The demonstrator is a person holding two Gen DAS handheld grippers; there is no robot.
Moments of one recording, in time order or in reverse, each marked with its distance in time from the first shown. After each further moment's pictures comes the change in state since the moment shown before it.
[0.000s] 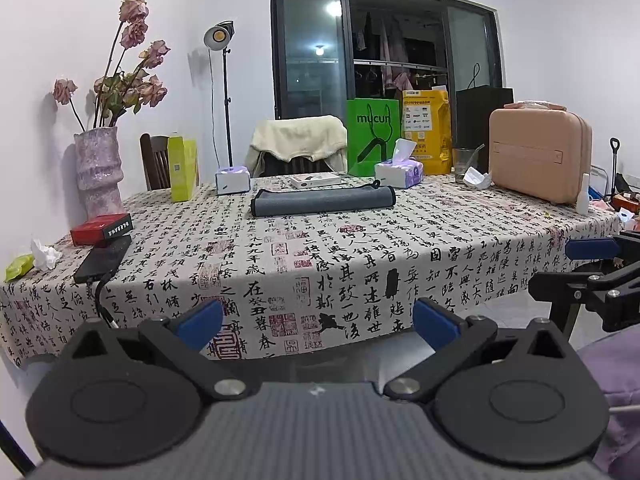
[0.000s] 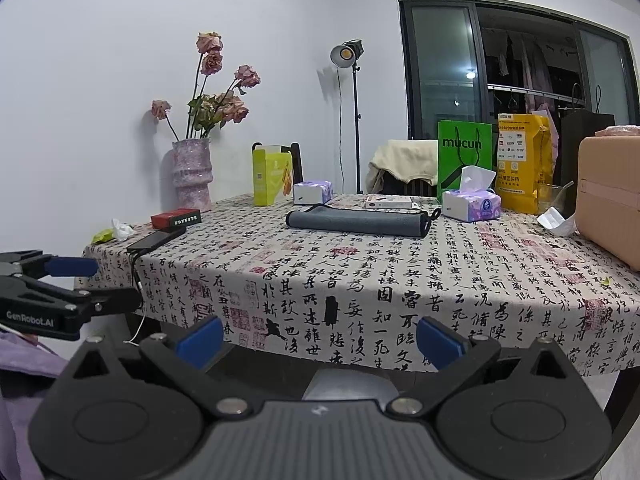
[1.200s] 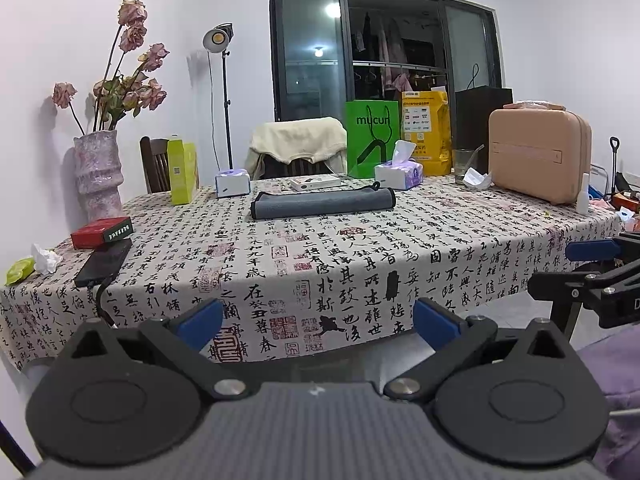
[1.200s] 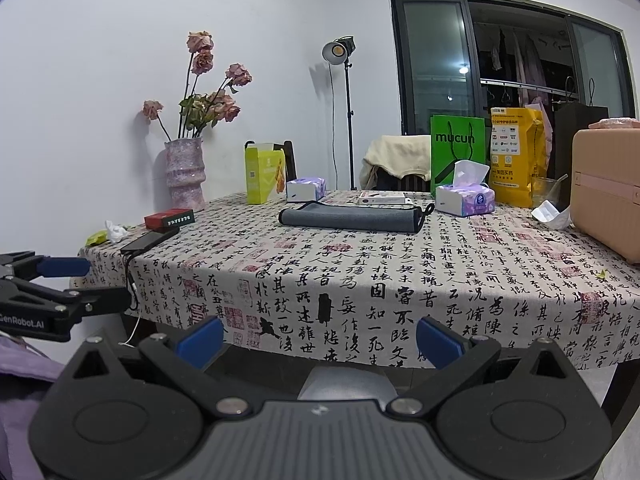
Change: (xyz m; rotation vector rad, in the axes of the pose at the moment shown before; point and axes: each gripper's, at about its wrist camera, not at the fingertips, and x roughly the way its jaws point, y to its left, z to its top) left arm -0.001 0.000 0.001 0.007 -0.007 0.000; right arm 0.001 -0.004 -0.001 0.021 0.011 -0.010
